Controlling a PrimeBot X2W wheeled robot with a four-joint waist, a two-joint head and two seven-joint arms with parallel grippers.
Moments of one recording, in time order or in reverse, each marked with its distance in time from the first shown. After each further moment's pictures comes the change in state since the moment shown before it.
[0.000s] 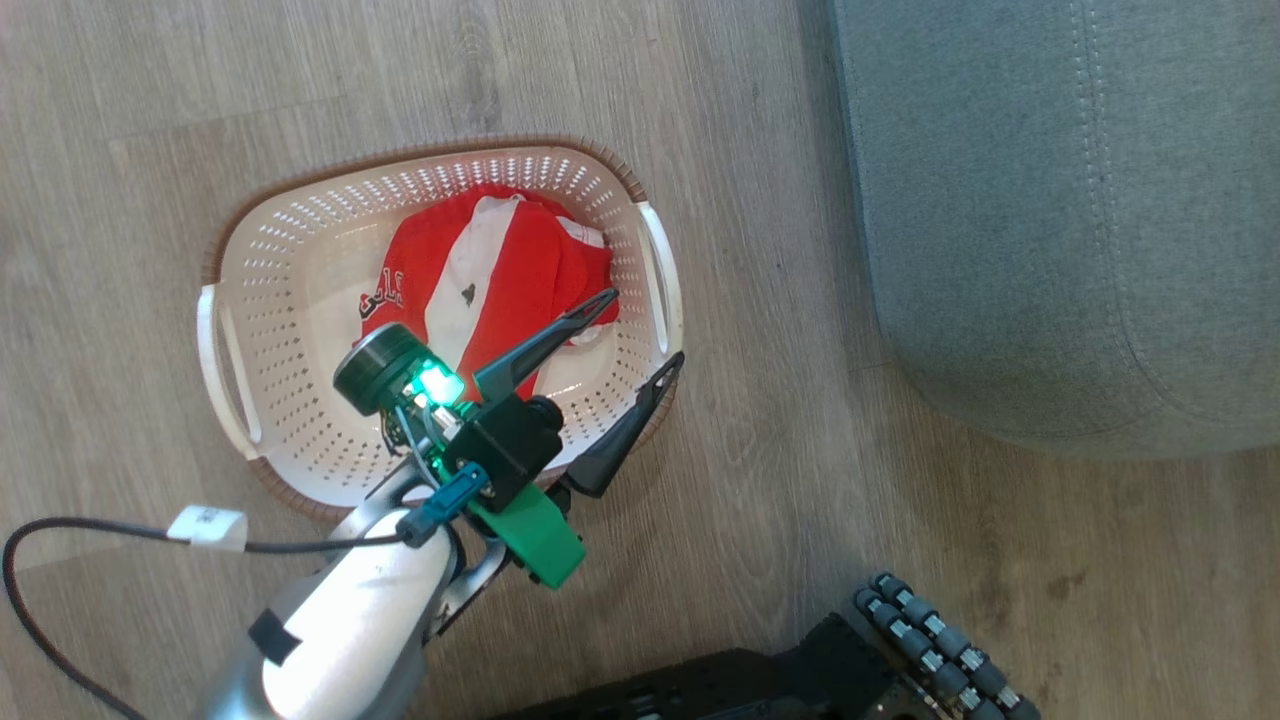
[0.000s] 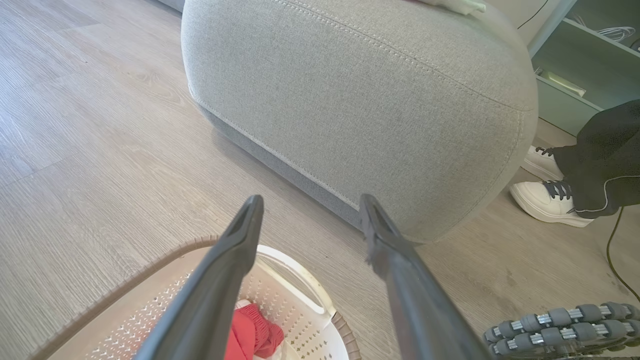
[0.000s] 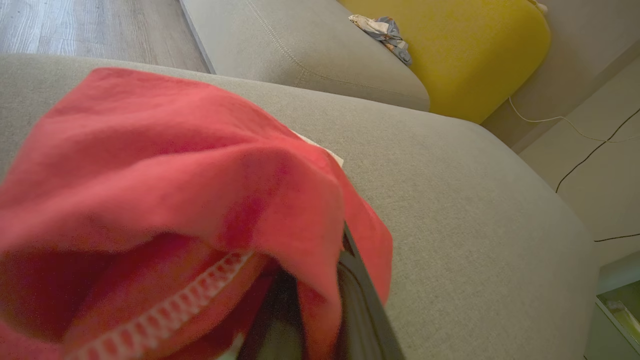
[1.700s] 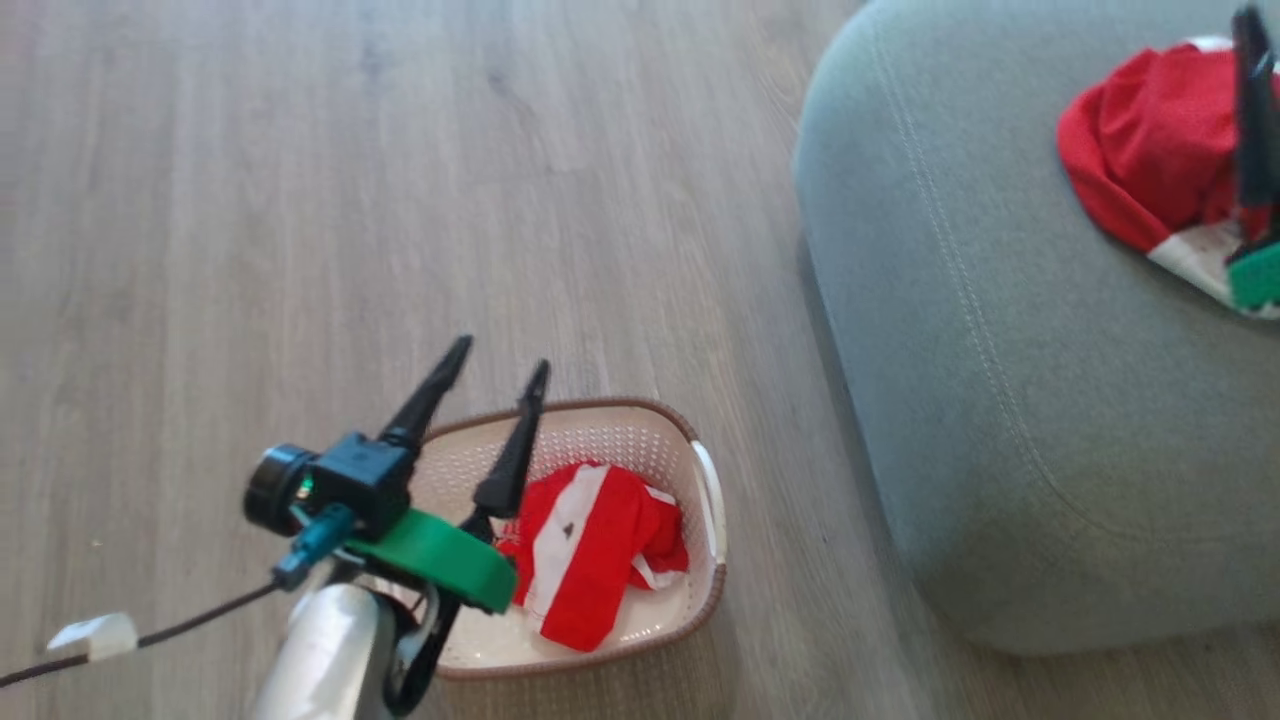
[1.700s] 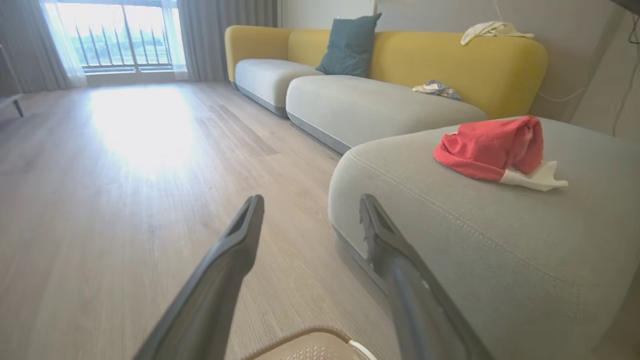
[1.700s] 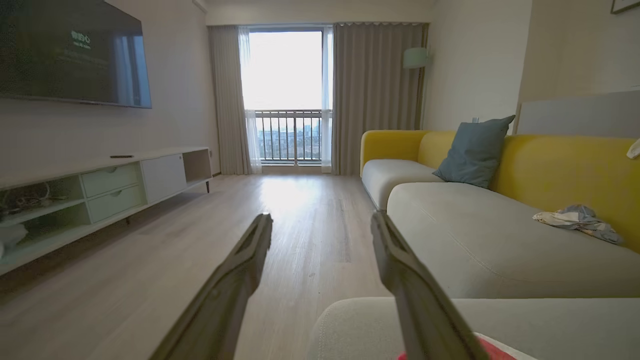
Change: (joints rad) left arm 0.250 -0.169 0.358 0.005 -0.043 0.015 0.000; right arm 0.533 -0.132 0.746 -0.733 0.904 0.000 0.000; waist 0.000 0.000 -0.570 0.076
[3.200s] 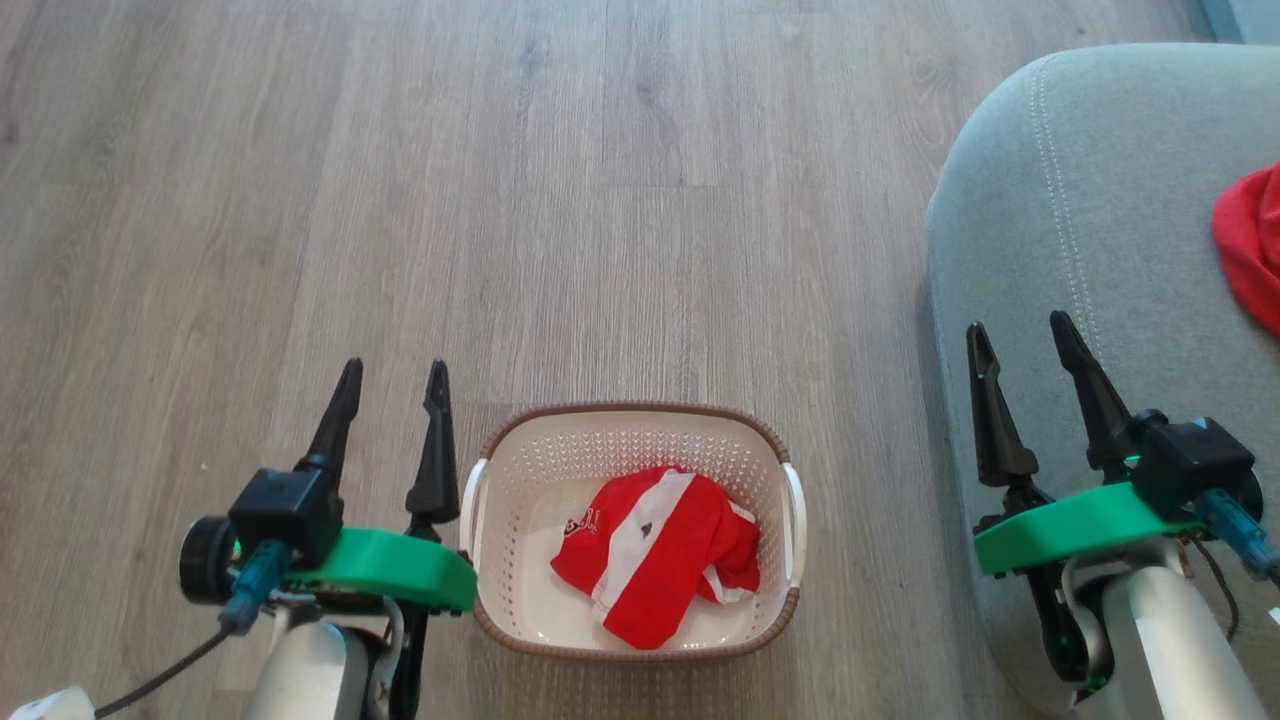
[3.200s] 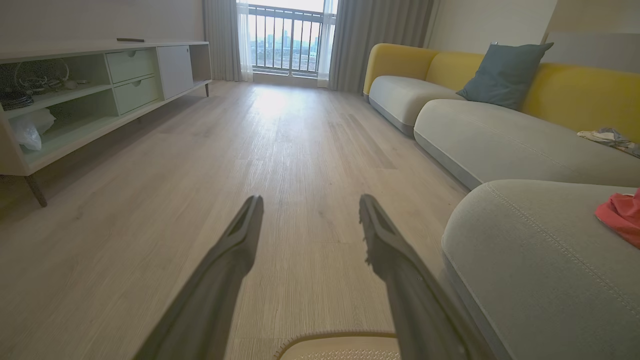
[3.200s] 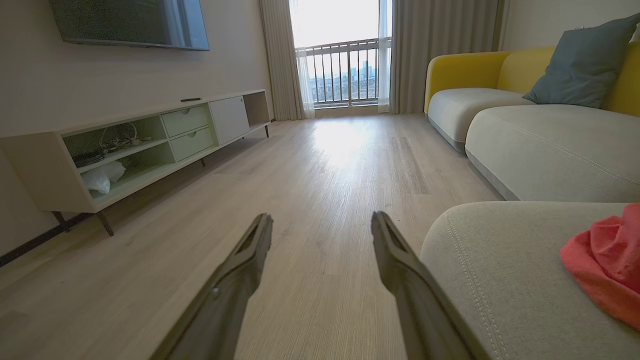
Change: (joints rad) left arm 0.091 -0.011 0.084 -0.080 -0.055 0.223 0.000; right arm 0.461 0.474 -0.166 -0.175 -0.443 0.000 0.000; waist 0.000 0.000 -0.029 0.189
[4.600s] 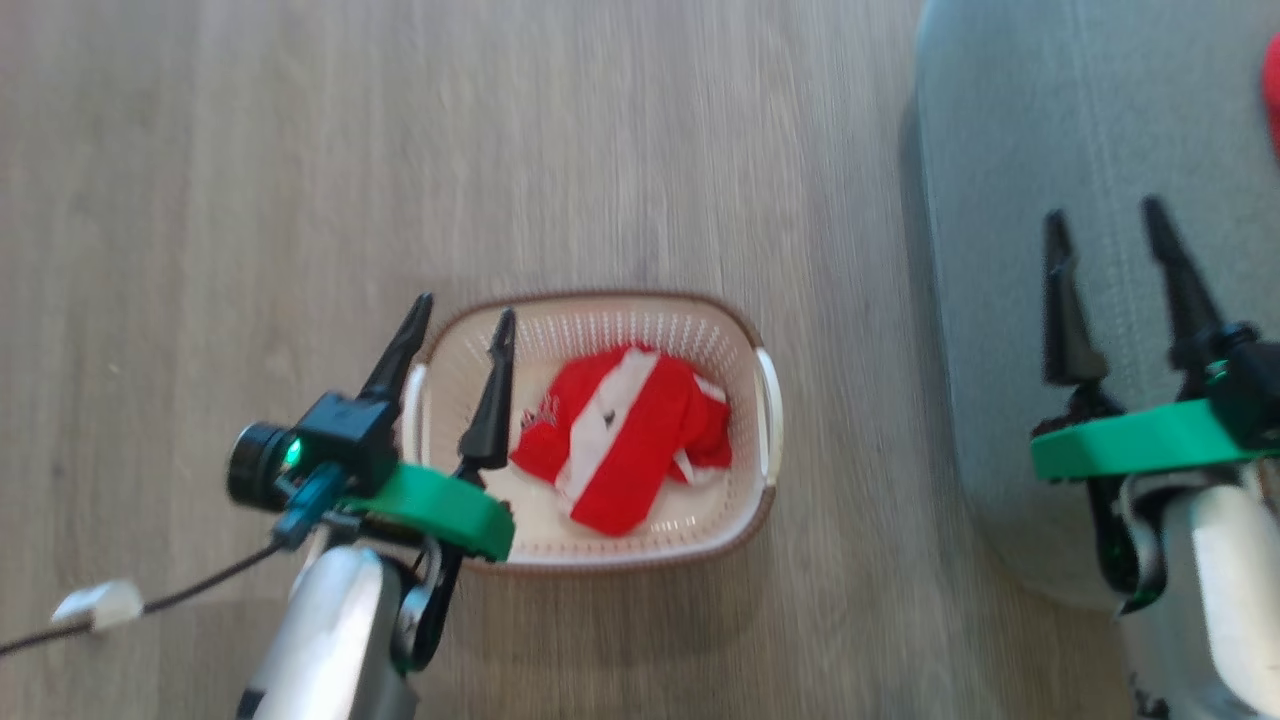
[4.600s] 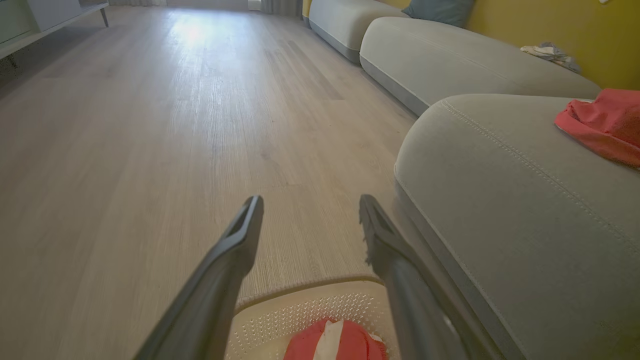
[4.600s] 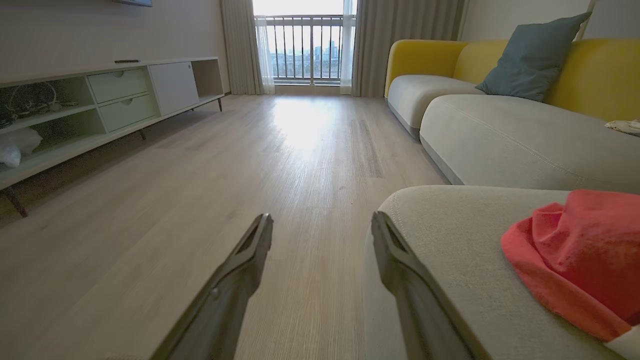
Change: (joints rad) left arm -0.151 -0.002 -0.072 0.108 0.030 -0.099 0.000; right arm -0.115 -0.001 -0.096 -0.063 -0.093 0.000 0.000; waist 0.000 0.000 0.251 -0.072
